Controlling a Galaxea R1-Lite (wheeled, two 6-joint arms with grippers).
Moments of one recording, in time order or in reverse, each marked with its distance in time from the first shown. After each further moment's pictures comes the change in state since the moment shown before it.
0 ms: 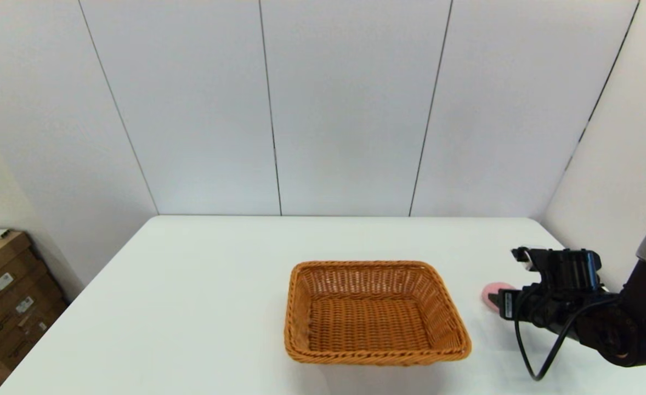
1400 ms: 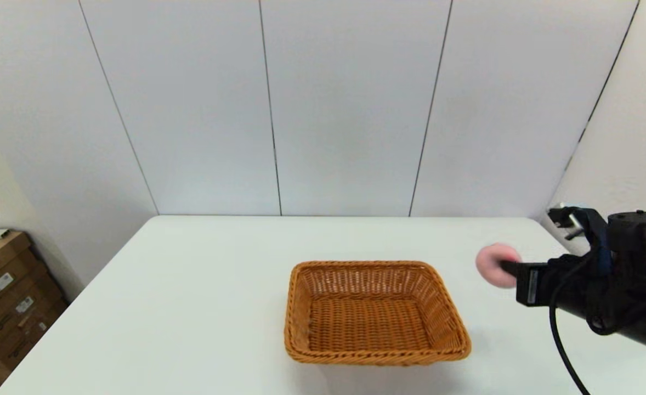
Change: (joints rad) left arm 0.000 0.000 0.000 0.000 0.000 0.000; right arm 0.277 -0.647 0.048 0.385 0.046 0.103
